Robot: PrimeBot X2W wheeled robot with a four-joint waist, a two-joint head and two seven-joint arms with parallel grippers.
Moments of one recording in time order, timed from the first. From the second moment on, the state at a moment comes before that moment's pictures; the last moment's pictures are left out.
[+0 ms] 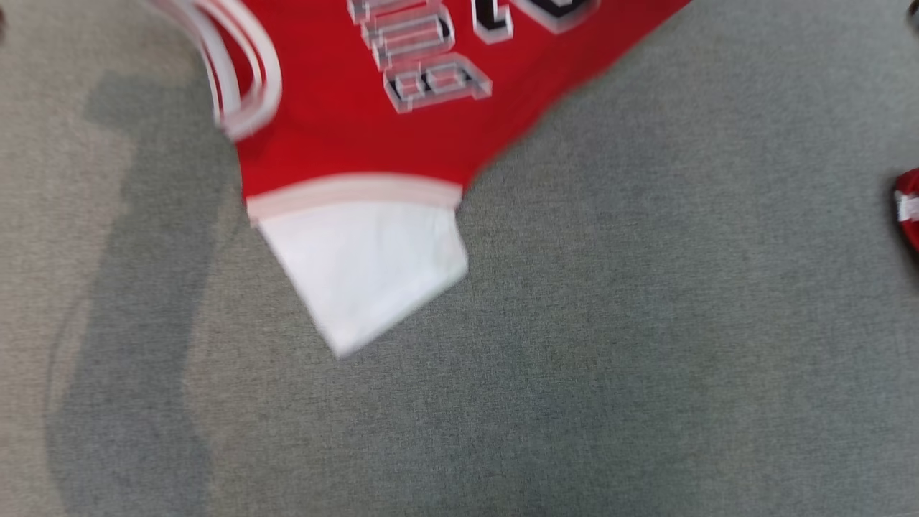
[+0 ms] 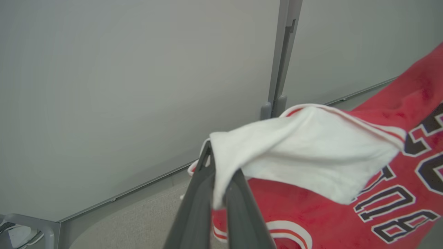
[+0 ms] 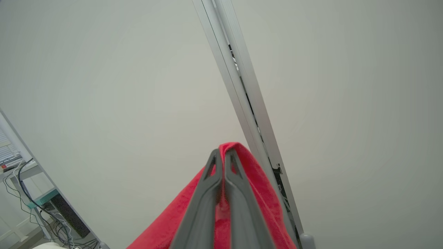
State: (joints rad) left arm -1.36 0.57 -0.59 0.50 -0.77 -0.13 0.59; right arm -1.45 -0.18 0.33 0.72 0.84 0.13 0.03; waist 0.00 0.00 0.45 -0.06
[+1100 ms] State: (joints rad) left arm -1.32 0.54 -0.98 0.71 -1.06 -0.13 0.38; right arm -1.30 -0.27 0.73 0.85 1.03 0.13 0.04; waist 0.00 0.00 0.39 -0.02
